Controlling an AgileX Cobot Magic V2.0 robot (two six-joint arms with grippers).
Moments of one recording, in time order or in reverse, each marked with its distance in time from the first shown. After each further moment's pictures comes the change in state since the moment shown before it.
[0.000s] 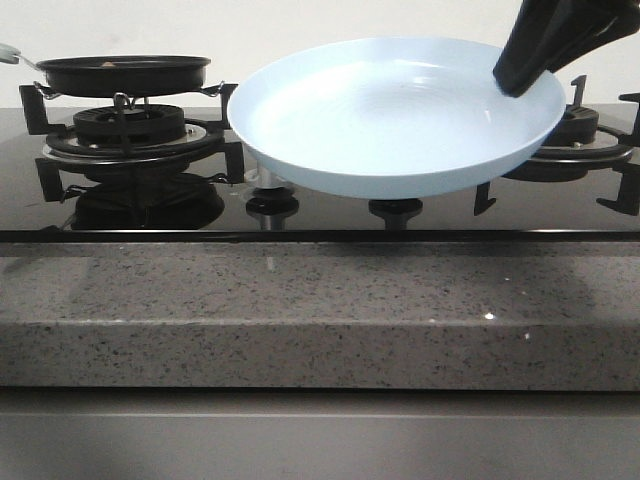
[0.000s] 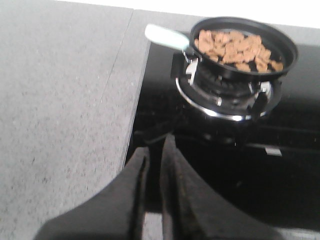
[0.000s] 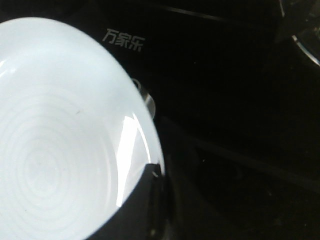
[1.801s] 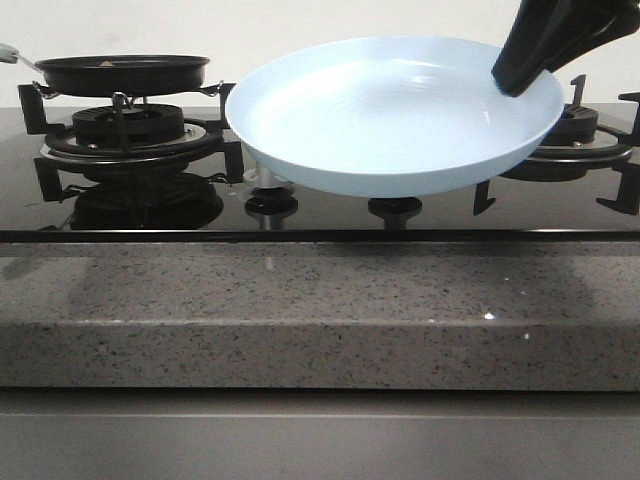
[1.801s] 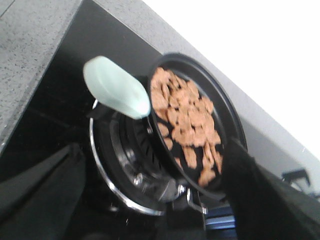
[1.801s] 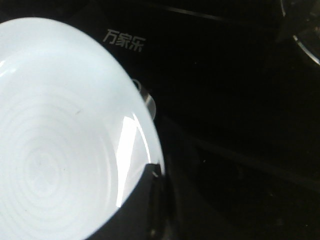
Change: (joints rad) left arm 0.261 0.802 -0.364 -1.266 0.096 0.716; right arm 0.000 0.000 0.000 0.006 0.000 0.000
